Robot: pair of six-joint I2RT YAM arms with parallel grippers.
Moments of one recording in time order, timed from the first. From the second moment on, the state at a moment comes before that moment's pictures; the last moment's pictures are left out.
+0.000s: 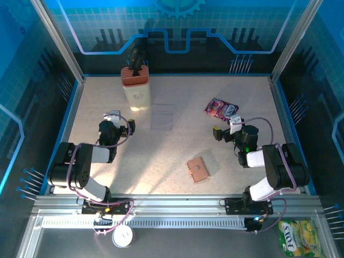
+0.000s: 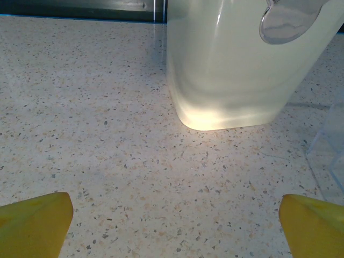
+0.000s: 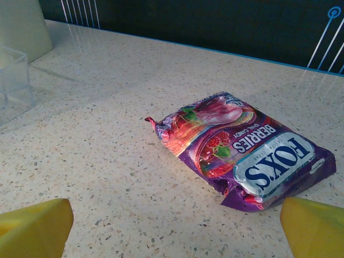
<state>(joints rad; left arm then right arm) -0.01 1.55 0.38 0.80 0.00 -0.09 0.04 1.53 0.30 0.94 -0.30 -0.14</state>
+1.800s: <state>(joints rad) -0.01 1.55 0.38 0.80 0.00 -0.09 0.03 1.53 0.39 0.78 -0.19 -0.11</state>
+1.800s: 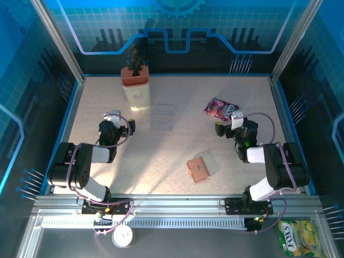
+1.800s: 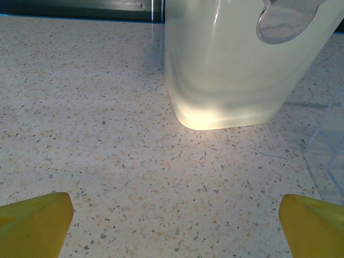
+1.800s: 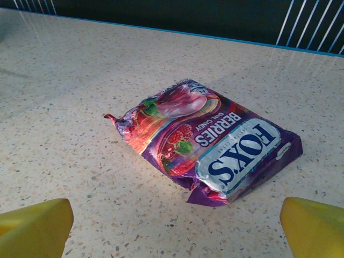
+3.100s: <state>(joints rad) -0.08 1.14 1.04 -0.53 0.04 -0.39 0.51 1.59 1.11 -0.22 0.03 0.33</state>
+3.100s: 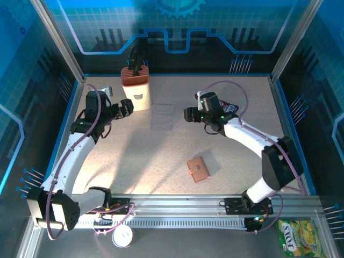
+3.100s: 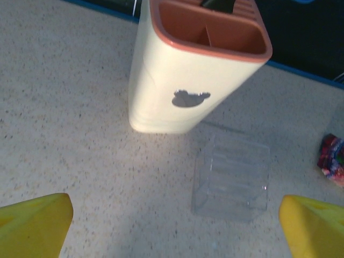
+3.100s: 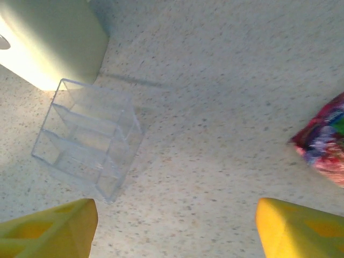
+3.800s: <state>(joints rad) -0.08 1.08 0.98 -0.66 0.10 -0.32 0.61 2.03 1.59 -0.50 0.02 0.52</state>
